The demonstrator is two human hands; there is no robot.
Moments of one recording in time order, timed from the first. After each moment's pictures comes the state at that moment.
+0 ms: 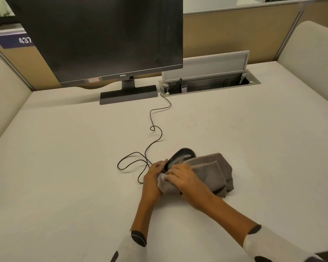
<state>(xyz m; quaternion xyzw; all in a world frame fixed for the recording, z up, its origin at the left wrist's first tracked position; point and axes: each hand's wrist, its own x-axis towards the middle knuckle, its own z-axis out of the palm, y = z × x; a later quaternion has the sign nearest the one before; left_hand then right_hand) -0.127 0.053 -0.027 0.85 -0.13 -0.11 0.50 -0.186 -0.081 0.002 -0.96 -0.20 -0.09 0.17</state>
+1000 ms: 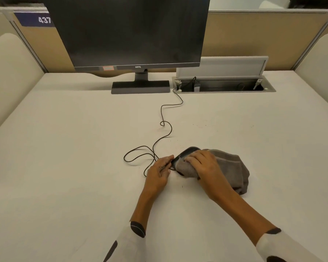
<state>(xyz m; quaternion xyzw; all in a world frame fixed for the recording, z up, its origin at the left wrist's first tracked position) -0.125 0.063 -0.028 0.78 -0.13 -0.13 0.60 -0.181 -0.103 0.019 -0.98 -0.10 -0.14 0.13</state>
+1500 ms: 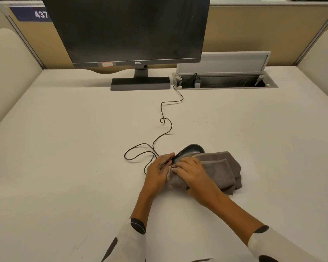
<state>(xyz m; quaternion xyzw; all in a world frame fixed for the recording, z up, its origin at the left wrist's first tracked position) -0.124 0.063 -0.029 0.75 -0.11 -0.15 0.64 -0.183 -0.078 0.007 -0.97 -0.18 -0.09 0.12</state>
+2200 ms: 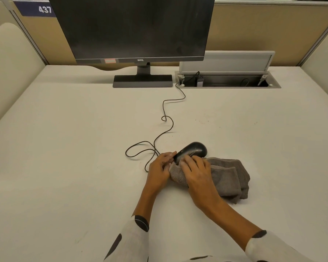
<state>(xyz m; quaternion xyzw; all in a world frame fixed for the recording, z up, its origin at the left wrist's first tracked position) -0.126 0.060 -0.028 0.79 -0.13 -0.11 0.58 -0.196 -0.061 0.006 -0.99 -0.03 -0.09 0.06</state>
